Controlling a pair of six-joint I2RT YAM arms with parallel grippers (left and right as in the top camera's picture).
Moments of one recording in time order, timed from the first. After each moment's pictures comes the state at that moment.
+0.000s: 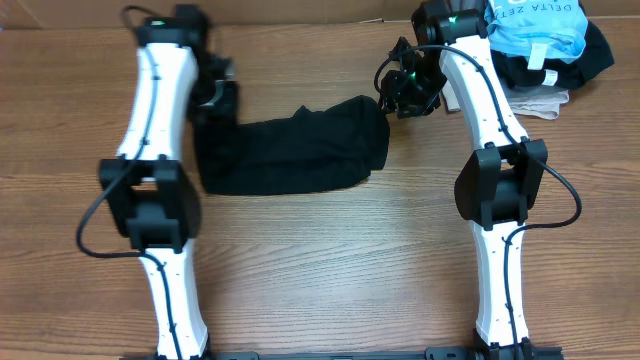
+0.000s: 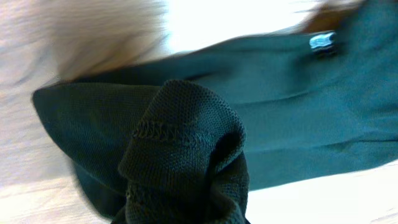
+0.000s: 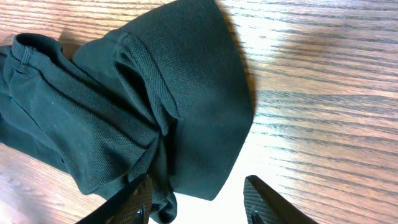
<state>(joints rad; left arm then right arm) -0.07 2.33 2.25 -1.46 0.15 0.01 0.17 2.54 2.51 -1.50 -0.37 0.07</state>
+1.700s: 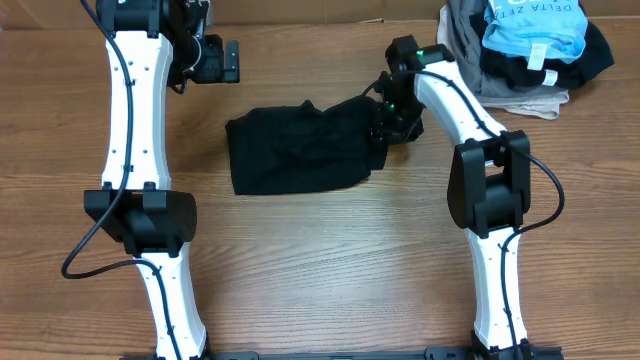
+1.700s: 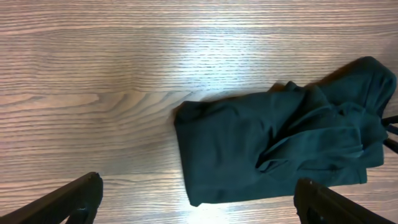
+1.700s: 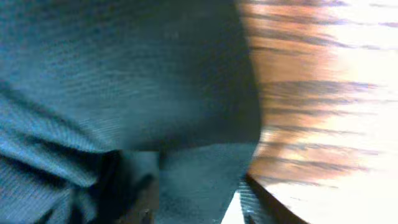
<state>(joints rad) -0.03 2.29 2.61 -1.58 0.13 -0.07 0.25 2.48 2.12 -1.23 -0.24 0.16</state>
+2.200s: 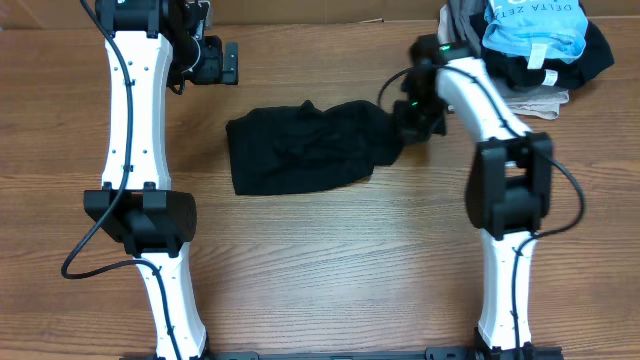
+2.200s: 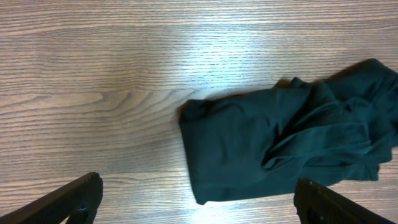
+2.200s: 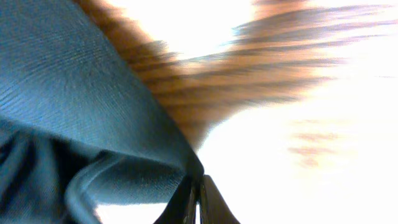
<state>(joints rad) -0.03 2.29 2.60 -1.58 0.12 -0.05 0.13 2.39 2.08 -1.31 -0.23 0.17</state>
